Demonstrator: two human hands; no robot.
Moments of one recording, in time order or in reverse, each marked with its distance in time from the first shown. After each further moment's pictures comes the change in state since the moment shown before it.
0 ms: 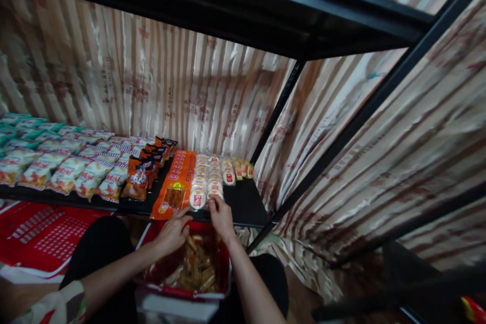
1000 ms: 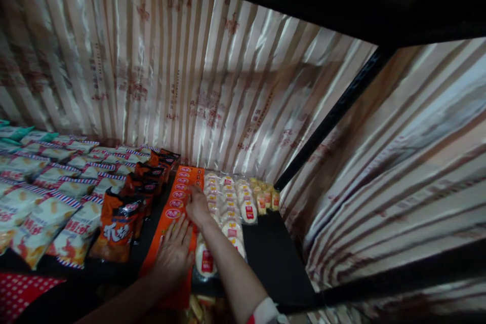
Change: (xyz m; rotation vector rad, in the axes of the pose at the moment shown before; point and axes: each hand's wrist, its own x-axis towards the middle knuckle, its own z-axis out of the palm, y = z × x) left_hand 0.116 -0.073 0.017 0.204 0.139 0.008; right_hand 0.192 0.011 0.129 -0.411 -0.162 -0.226
